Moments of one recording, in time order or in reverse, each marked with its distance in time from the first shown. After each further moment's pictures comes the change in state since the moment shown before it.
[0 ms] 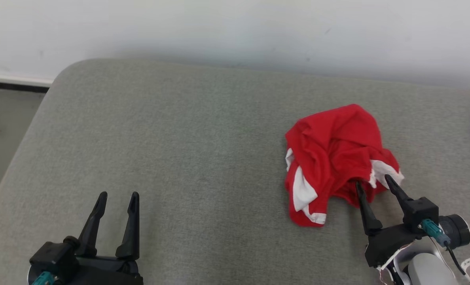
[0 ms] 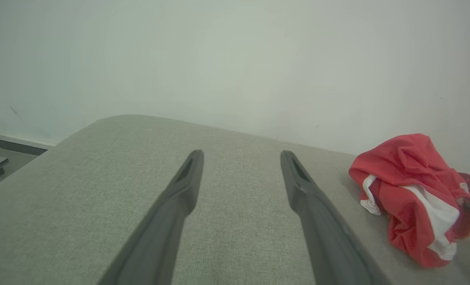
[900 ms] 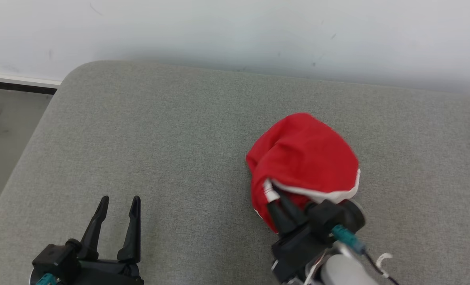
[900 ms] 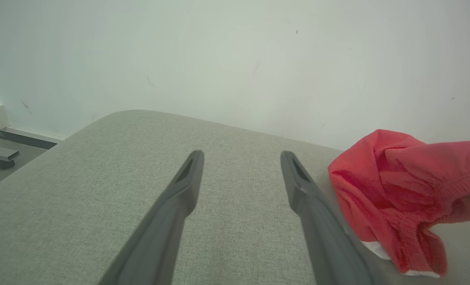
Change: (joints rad) left arm 0.004 -0.004 -0.003 0.022 -0.002 -0.002 0.000; right arm -0.076 0.126 0.402 -0.117 0.149 0.000 -0.007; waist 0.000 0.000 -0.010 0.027
